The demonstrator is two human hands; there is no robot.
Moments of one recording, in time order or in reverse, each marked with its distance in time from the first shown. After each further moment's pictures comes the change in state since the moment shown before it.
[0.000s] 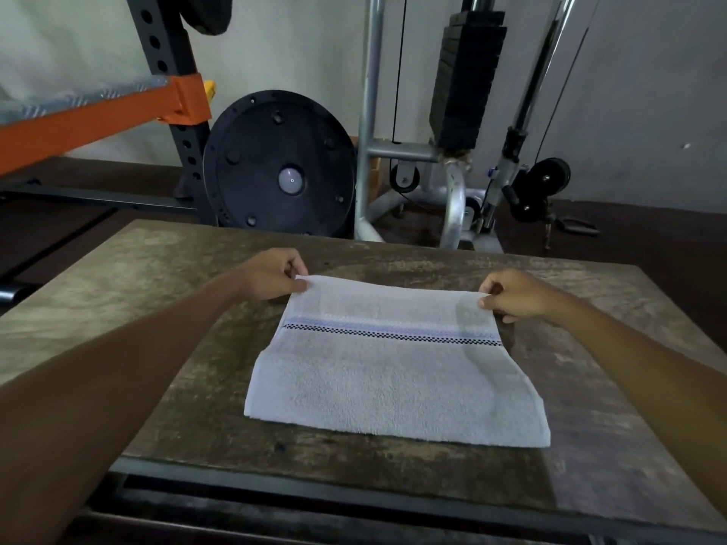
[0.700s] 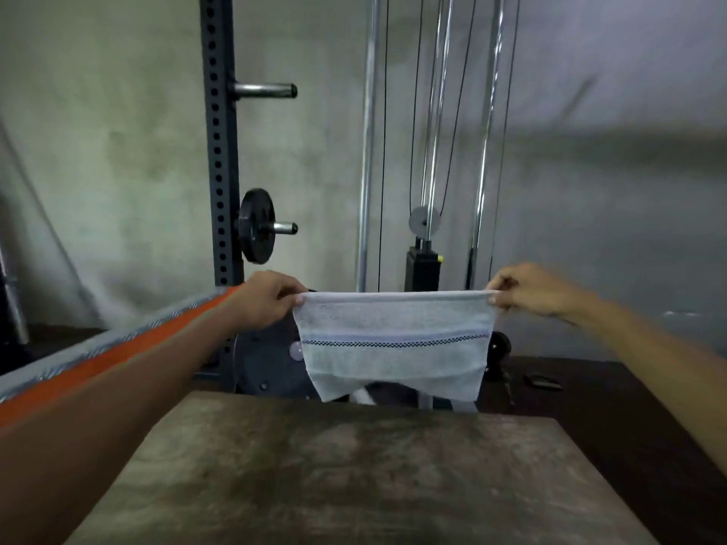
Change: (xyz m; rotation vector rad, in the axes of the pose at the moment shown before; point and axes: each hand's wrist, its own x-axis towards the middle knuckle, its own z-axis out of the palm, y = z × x) left_hand -0.172 0.207 -0.230 0.277 0.460 0.358; right_hand -0.254 -0.144 -0.242 -0.004 0.429 -0.381
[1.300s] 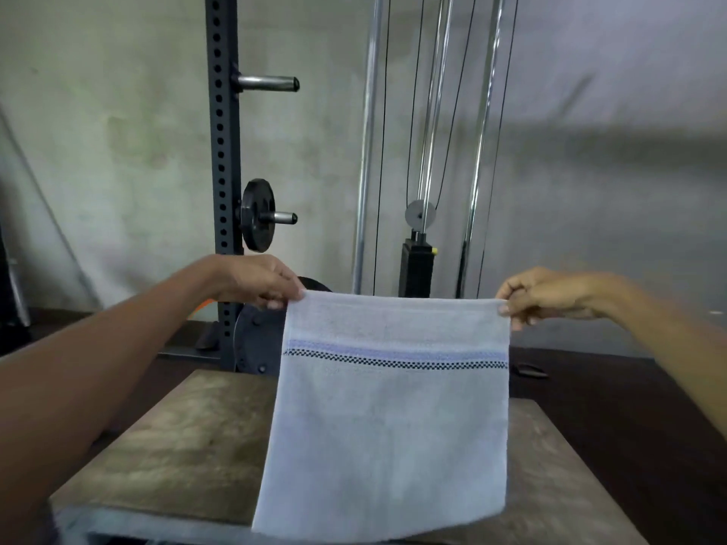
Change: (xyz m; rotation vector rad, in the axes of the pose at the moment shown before) left_hand -0.027 0.025 -0.051 -0.497 -0.540 -0.273; right_hand -0.048 -0.001 -0.023 0.250 -0.310 0.221
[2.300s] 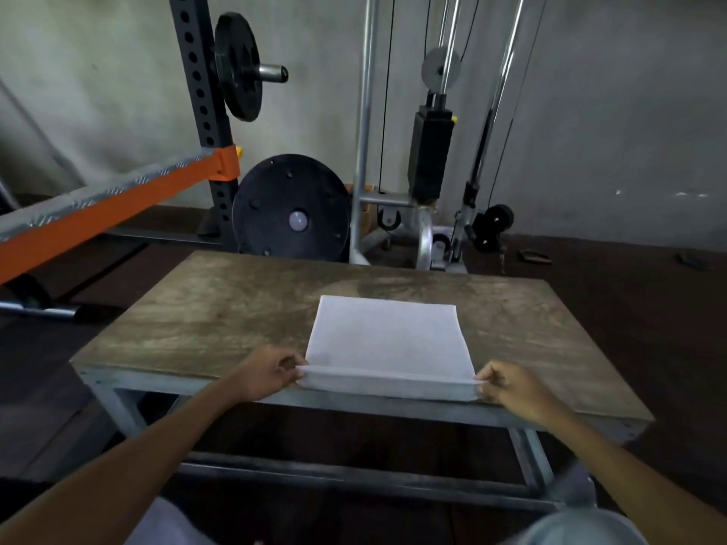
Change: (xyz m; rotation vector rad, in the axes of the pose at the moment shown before) left_hand -0.003 -0.232 0.237 0.133 0.073 -0.042; right_hand -0.006 0.229 0.245 -0.053 0.077 0.136
